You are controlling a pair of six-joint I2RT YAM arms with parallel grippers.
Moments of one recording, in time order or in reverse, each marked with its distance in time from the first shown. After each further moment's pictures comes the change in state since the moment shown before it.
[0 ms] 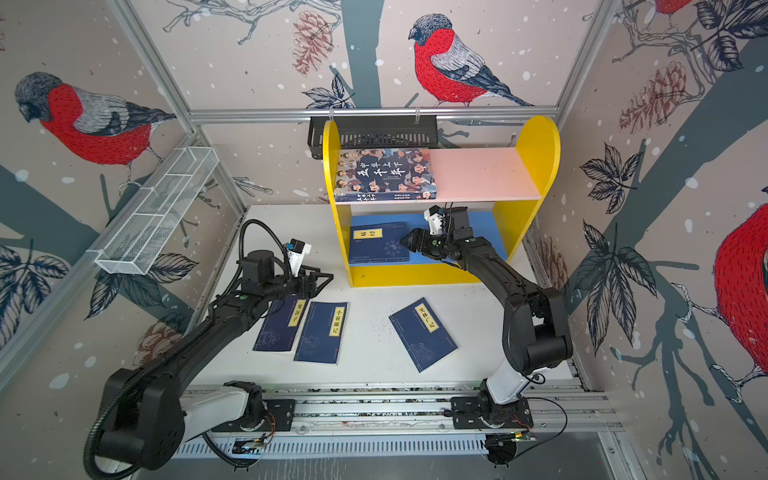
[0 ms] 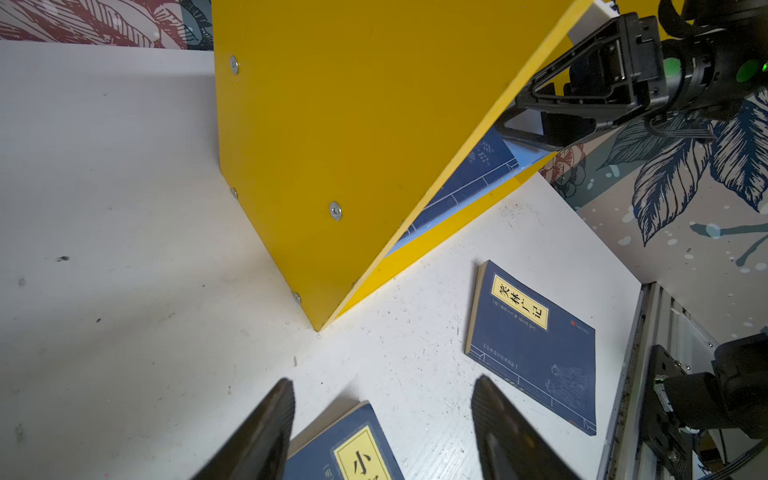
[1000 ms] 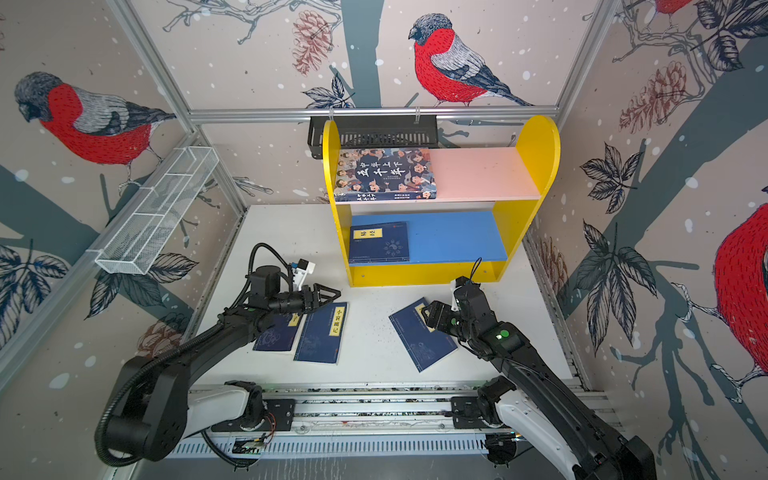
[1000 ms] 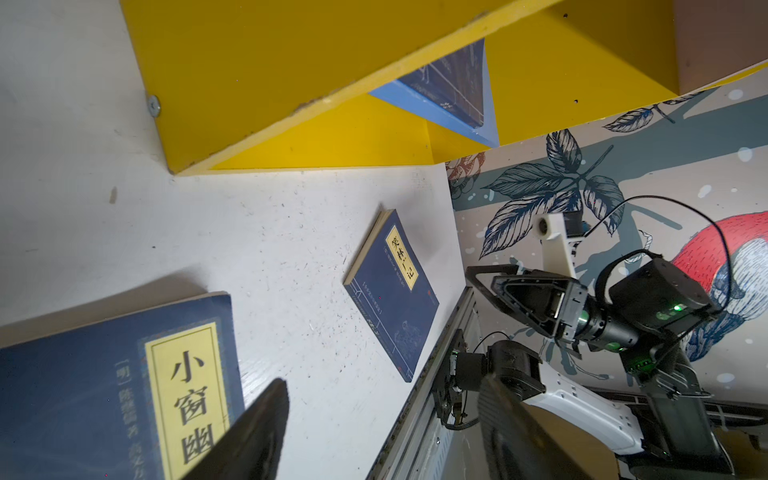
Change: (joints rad) left arm -0.023 0.042 -0.175 0.163 0.273 -0.575; right arm 0.233 -0.887 -0.690 -0.300 0.464 0.302
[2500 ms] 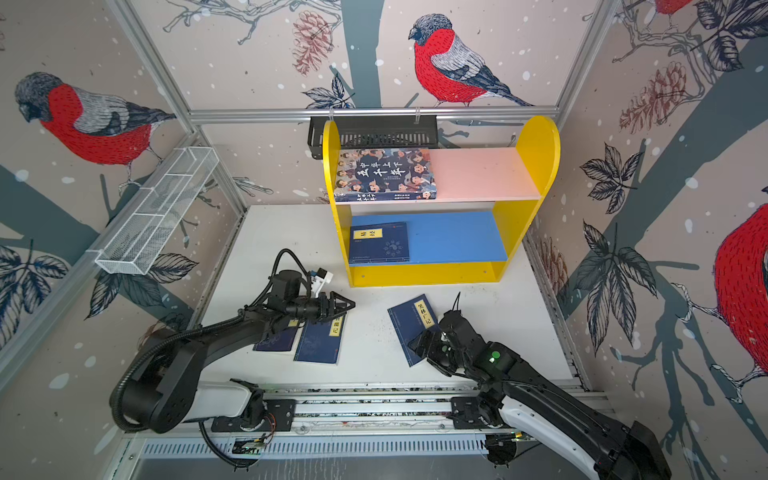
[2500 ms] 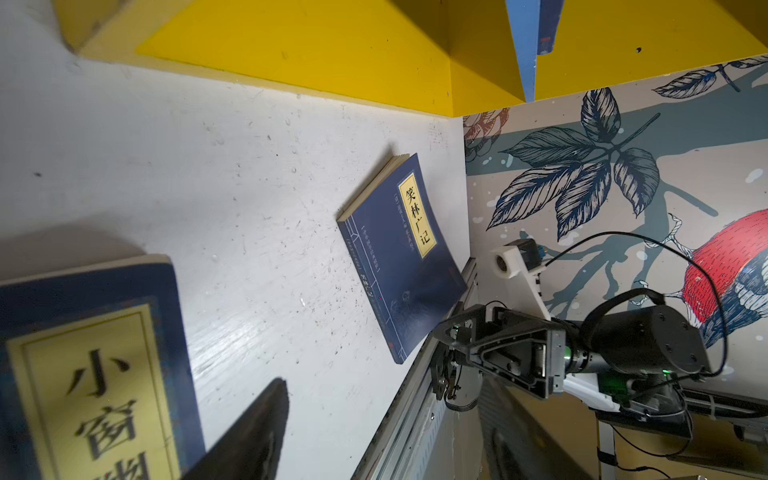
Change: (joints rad) left arm -0.139 0.139 -0.007 0.067 -0.048 -0.074; right arm 0.270 -0.060 -0.135 0.036 -0.113 0.377
